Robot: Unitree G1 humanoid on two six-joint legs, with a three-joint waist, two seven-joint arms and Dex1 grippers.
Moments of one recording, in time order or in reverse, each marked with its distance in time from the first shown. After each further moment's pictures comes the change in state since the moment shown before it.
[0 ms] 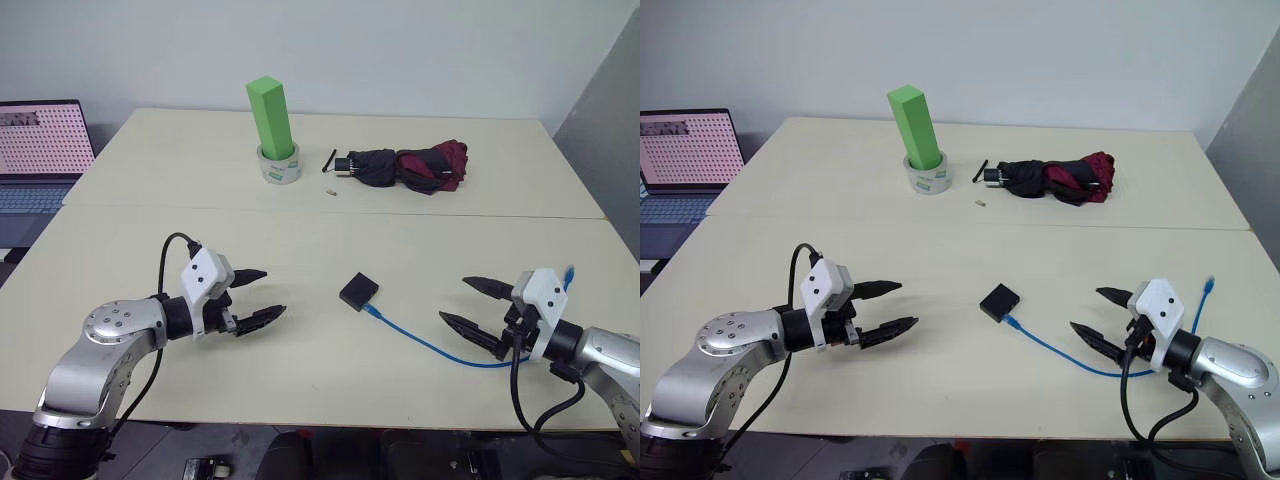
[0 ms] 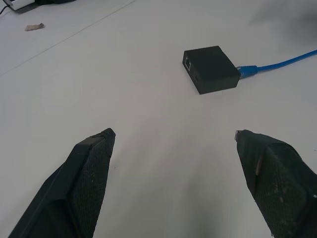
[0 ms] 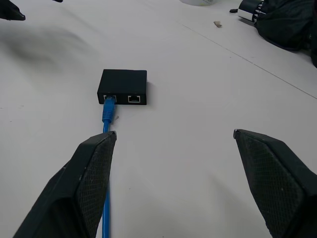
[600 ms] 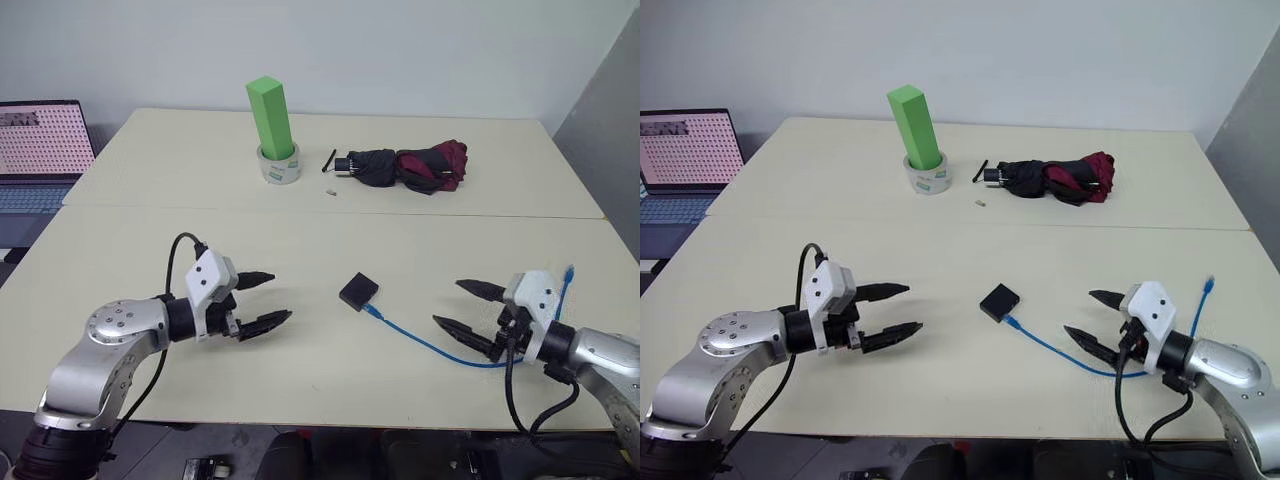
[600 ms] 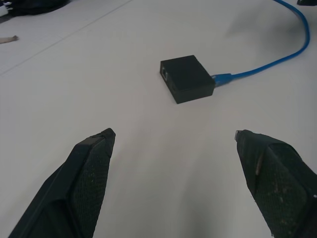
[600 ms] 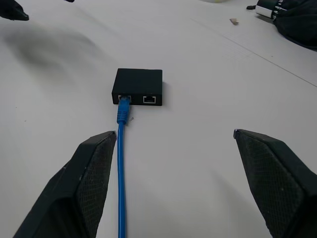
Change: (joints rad) left arm 0.004 0.000 -0.036 -0.039 -0.016 -0.001 -0.045; right arm -0.045 0.013 0.089 -0.017 -0.019 0.030 -0.023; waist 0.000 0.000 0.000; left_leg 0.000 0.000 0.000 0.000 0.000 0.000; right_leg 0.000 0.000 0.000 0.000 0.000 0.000
